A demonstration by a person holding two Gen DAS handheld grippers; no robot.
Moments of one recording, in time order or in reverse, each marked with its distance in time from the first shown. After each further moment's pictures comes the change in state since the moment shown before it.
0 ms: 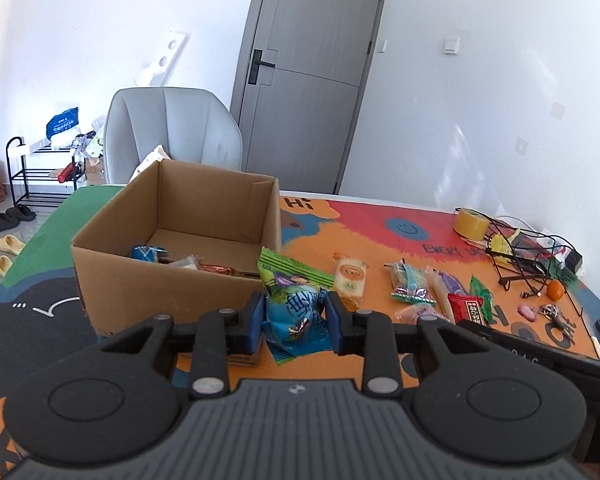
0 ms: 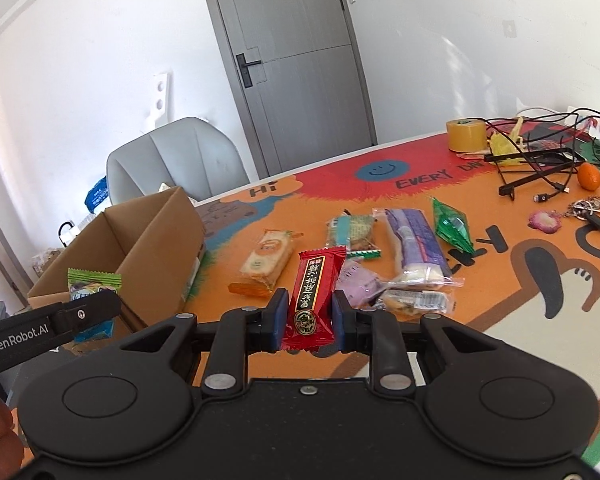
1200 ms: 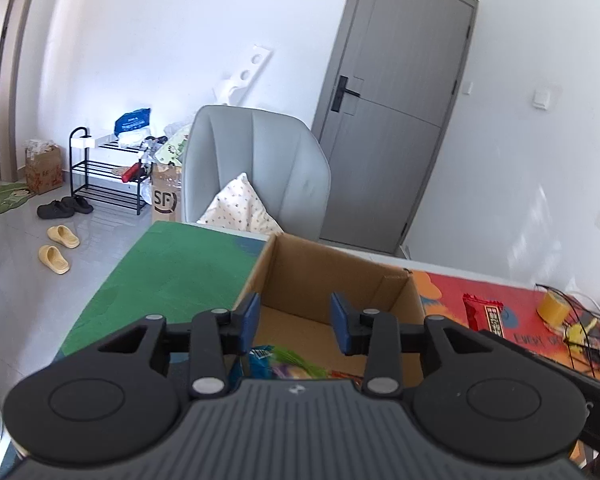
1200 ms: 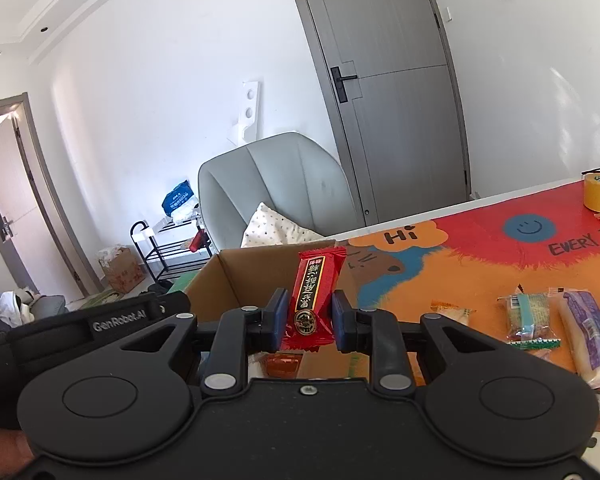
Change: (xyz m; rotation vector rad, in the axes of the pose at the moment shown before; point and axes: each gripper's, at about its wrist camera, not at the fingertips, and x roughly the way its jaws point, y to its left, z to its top) left arm 0.035 0.090 0.072 -0.145 -0.073 0.186; right arm 0.054 0.107 0.052 -0.086 -0.036 0.229
